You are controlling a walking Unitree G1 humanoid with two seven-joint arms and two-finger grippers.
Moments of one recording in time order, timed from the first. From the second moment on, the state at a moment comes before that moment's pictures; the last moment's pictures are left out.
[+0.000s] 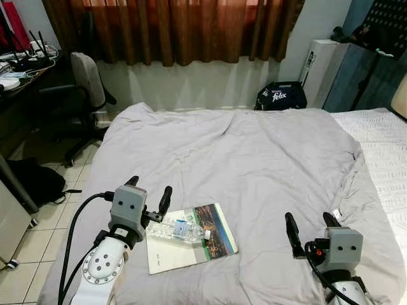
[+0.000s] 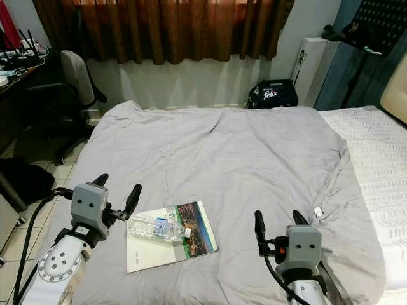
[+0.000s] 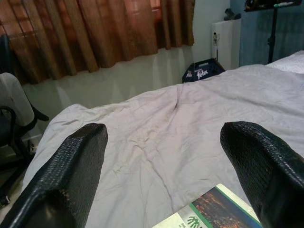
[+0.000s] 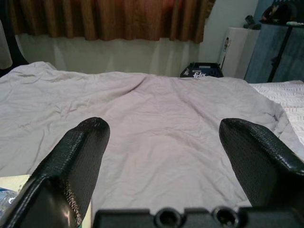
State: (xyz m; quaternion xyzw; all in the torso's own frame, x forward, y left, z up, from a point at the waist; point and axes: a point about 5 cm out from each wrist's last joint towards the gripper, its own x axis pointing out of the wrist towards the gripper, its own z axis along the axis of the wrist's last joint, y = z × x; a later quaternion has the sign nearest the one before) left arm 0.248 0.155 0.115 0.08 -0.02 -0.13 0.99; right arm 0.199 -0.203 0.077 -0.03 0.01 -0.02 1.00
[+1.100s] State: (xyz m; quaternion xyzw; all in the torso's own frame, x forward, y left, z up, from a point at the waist) left arm 0.327 0.165 0.122 0.17 -0.04 -0.13 0.98; right arm 0.147 -0.175 0.097 -0.02 0.06 0.15 0.99
